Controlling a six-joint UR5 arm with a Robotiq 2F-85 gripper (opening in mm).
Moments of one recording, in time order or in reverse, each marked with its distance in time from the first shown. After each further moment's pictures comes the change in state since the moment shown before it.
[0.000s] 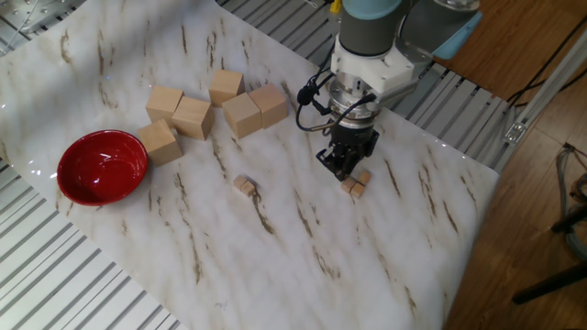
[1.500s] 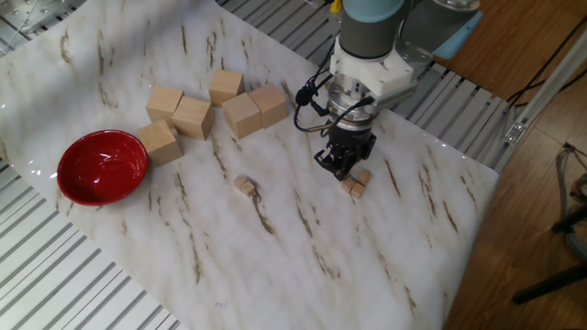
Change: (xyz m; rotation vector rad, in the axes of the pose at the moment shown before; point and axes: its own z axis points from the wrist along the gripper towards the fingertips) arm 0.001 -0.005 0.000 0.009 0.019 0.031
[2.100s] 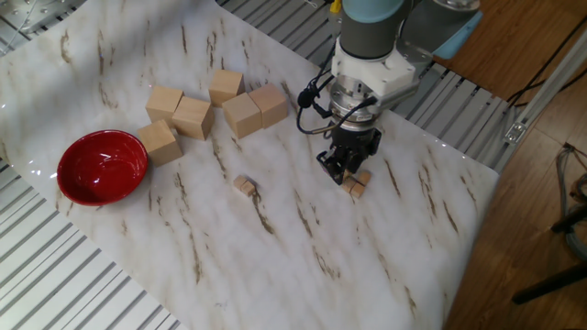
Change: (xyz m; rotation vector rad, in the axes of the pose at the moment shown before) arm -0.006 0.005 -0.001 -0.024 -0.023 -0.062
